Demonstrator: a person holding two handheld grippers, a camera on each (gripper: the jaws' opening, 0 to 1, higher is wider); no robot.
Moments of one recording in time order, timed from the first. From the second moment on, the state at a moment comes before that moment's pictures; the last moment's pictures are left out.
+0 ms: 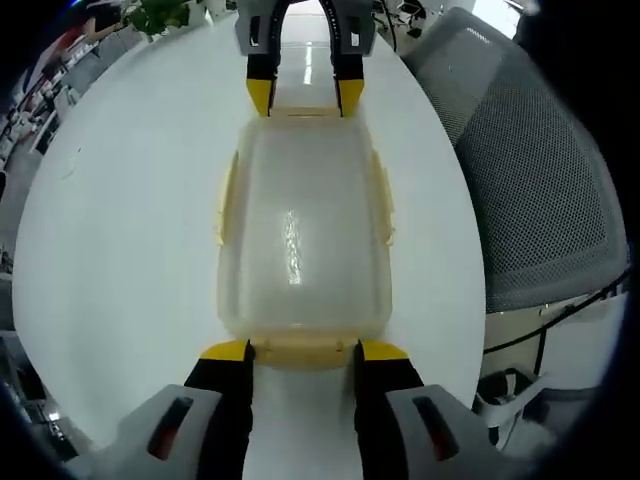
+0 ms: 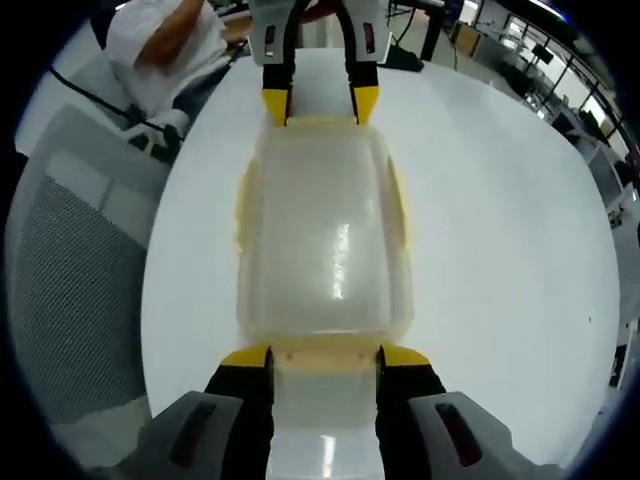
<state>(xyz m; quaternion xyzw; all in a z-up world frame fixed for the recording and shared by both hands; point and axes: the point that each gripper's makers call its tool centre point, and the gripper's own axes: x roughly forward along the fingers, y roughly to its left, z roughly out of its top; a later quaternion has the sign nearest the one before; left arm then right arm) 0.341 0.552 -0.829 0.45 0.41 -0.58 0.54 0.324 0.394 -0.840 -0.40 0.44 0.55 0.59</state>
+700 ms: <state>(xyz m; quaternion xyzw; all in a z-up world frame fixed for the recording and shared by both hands) 0.336 0.545 -0.800 0.45 0.41 -0.58 0.54 0.321 0.386 -0.808 -0.38 0.41 0.57 0.61</state>
